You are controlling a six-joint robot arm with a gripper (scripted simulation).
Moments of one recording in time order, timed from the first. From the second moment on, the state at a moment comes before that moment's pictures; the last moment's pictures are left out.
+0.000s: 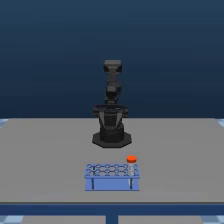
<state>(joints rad) -0.03 -0.86 1.22 0.06 -0.02 -0.10</state>
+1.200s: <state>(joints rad) 0.05 -0.77 1.18 0.73 -0.09 -0.72</state>
